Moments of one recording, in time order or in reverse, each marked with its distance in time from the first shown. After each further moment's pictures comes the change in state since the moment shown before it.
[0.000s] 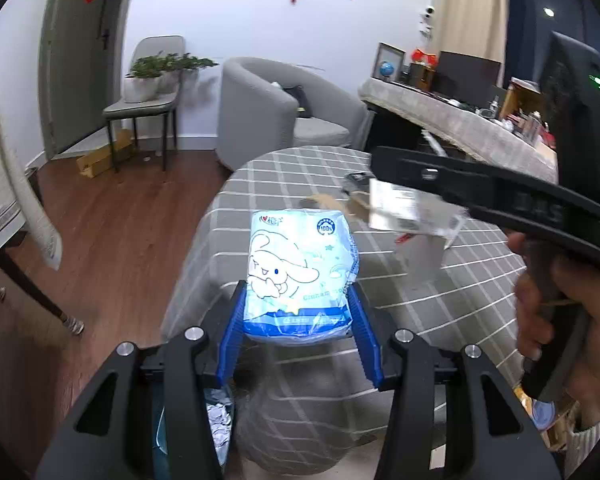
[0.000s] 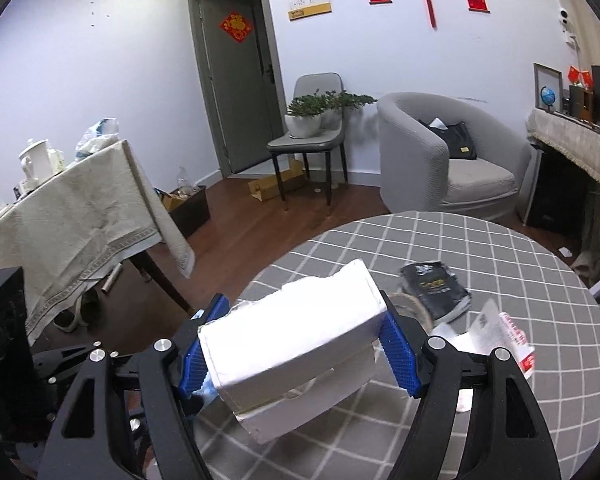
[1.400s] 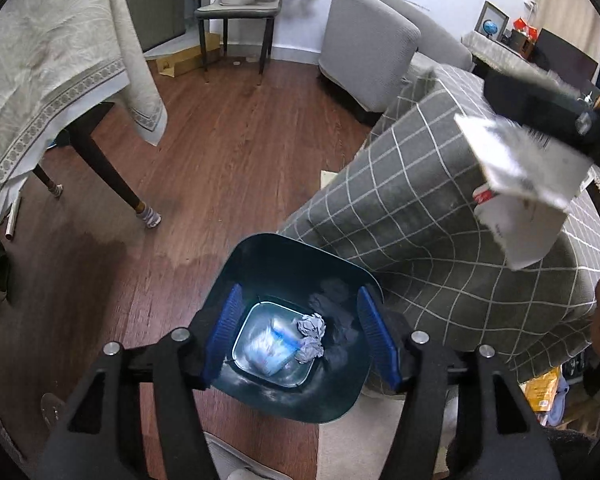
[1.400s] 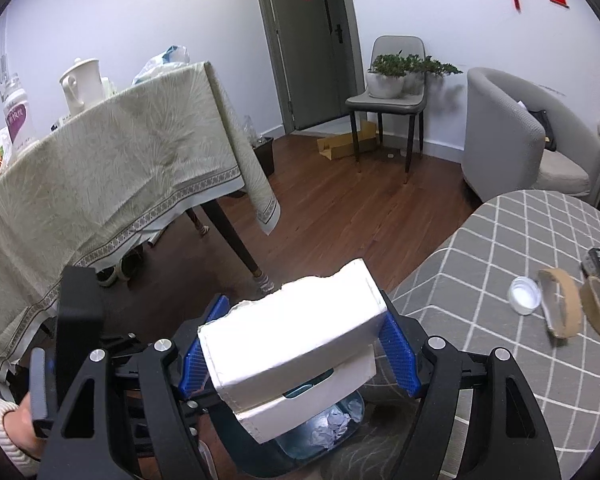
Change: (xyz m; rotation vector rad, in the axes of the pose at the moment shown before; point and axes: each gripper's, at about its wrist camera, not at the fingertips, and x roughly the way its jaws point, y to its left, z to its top) left arm -0.018 0.159 -0.072 -0.176 0.283 0.208; right arm 0.100 0.149 -0.024 -0.103 0.163 0.165
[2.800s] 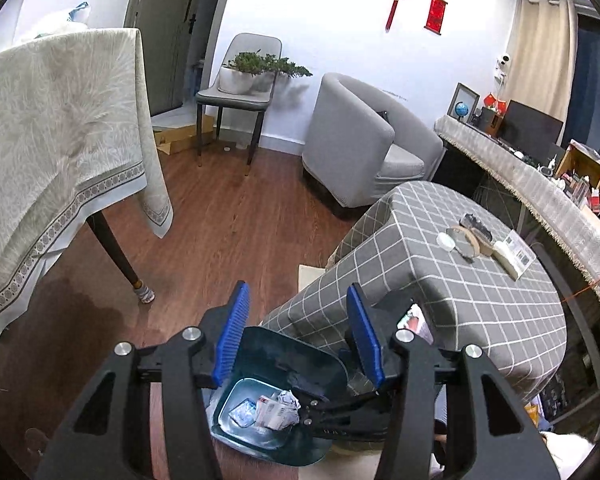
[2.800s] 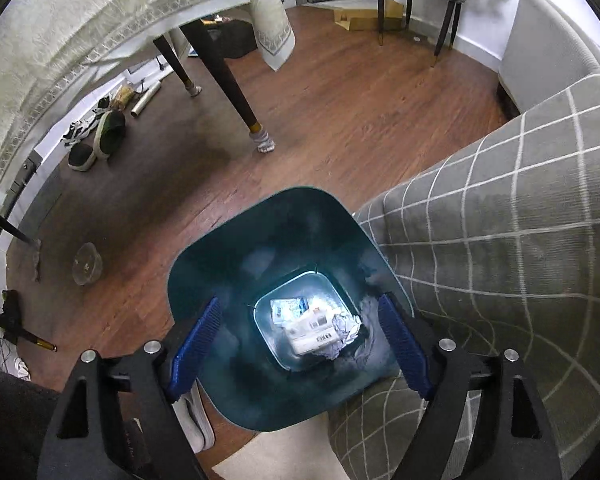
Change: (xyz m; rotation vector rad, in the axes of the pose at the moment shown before) left arm -0.094 0.005 0.035 -0.029 -0.320 -0.095; right arm 0.127 0.030 -0.084 -0.079 0.457 -0.020
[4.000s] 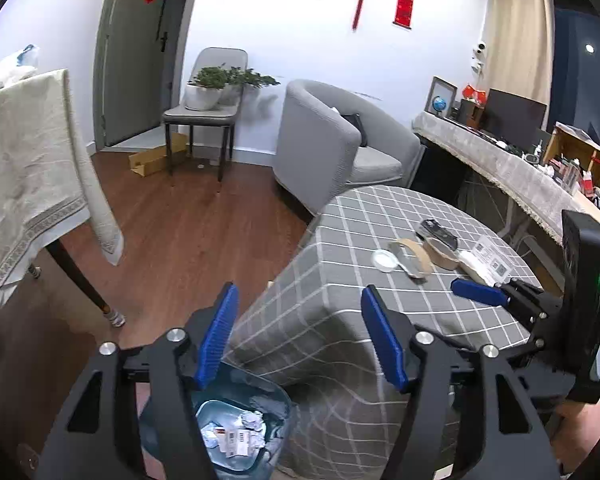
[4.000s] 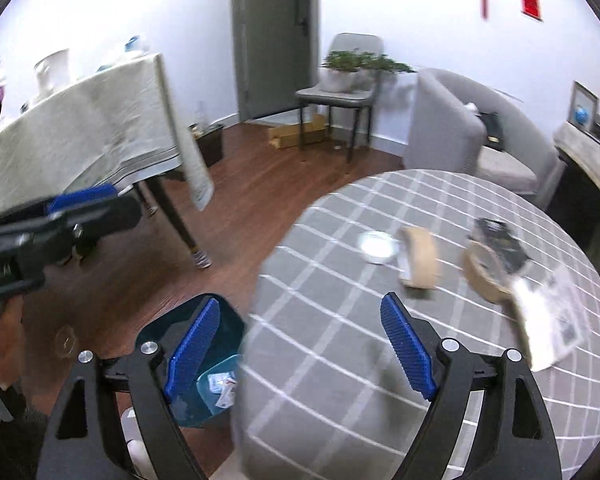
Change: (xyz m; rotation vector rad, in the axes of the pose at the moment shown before) left arm 0.042 -0.107 0.012 0.079 -0.028 -0.027; right arm -0.194 -0.112 -0.045 0.101 -0.428 -0.177
